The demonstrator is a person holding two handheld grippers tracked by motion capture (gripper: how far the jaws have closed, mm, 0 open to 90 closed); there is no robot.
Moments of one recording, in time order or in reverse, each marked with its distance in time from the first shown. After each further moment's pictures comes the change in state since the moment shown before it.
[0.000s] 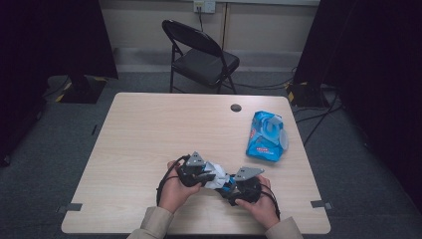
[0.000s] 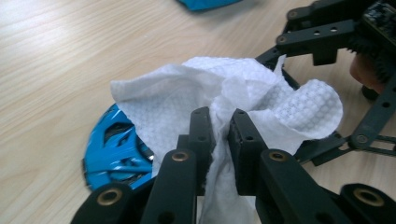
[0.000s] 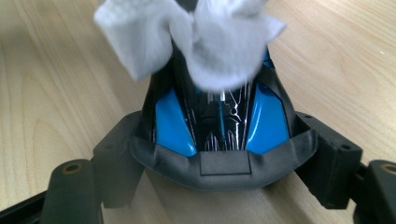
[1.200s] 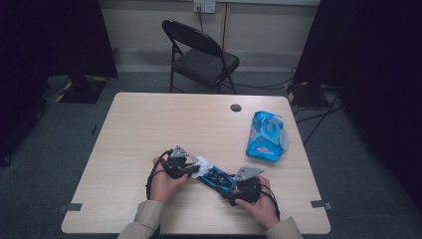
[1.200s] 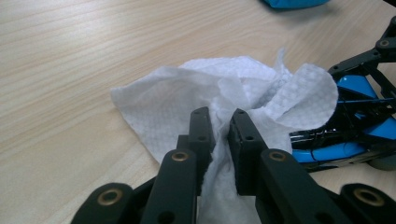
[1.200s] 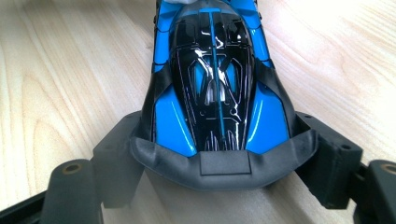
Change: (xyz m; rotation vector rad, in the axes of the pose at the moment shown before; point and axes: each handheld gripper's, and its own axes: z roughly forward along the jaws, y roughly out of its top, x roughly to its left) left arm 0.044 -0.017 -0.008 -0.030 0.110 -0.128; right arm 0.000 0.000 0.000 0.001 0.001 0.000
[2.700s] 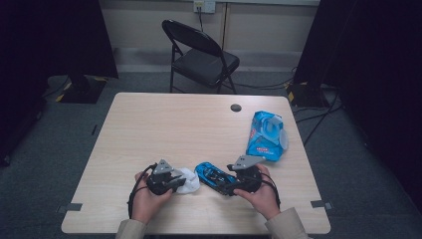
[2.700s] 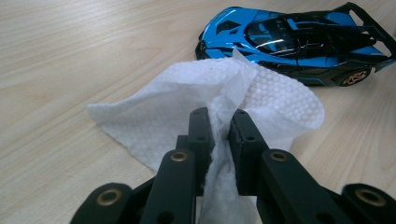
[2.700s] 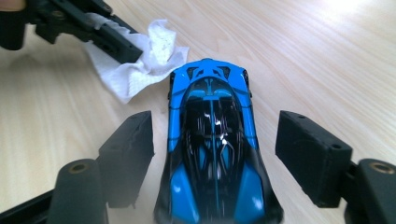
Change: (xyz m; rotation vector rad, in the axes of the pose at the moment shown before) left arm -0.005 -0.044 -0.044 0.021 0.027 0.016; right arm -0.003 0.044 -0.018 -0.054 0.032 0.003
